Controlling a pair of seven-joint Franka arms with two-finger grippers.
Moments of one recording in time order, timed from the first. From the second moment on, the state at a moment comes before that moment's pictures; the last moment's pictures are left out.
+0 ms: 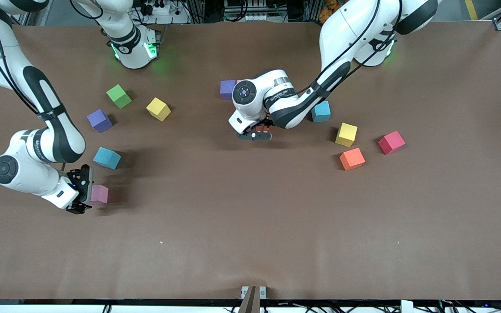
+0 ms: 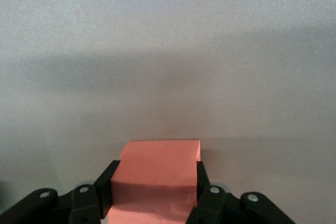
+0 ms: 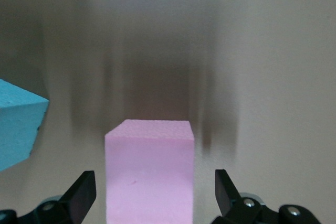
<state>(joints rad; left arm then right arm) -0.40 0.78 -0.61 -1.68 0.40 2.09 -1.08 -0.40 0.65 0.32 -1.75 -0.23 2.33 -1.64</state>
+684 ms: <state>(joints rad) -0.41 0.78 -0.60 -1.67 0.40 2.09 -1.08 -0.37 0.67 0.29 -1.75 -0.20 2.33 -1.62</state>
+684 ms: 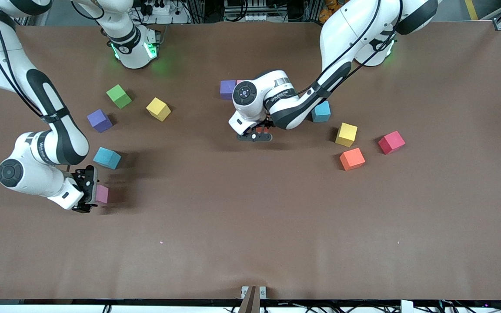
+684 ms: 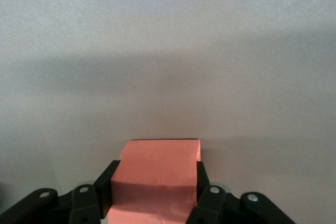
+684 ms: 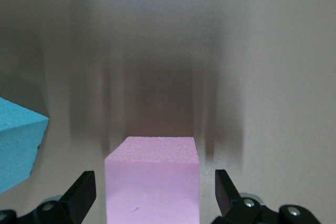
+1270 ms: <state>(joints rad) -0.43 0.78 -0.60 -1.66 0.40 2.09 -1.09 -0.36 0.67 0.27 -1.75 -0.19 2.34 -1.60</state>
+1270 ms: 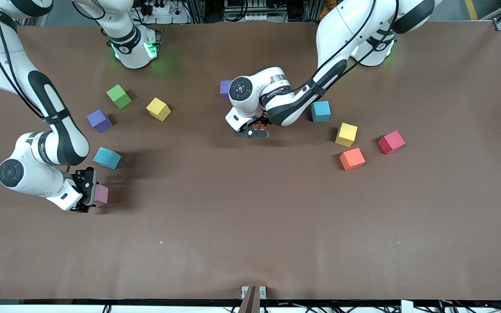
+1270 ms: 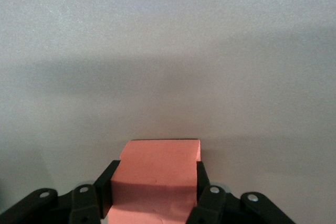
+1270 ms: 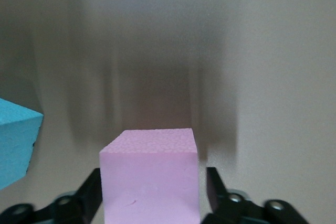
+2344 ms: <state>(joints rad) -0.39 0.73 -0.60 -1.61 0.40 2.07 -1.17 -0.34 0.56 0.38 -1.68 -0.17 2.13 -1.39</state>
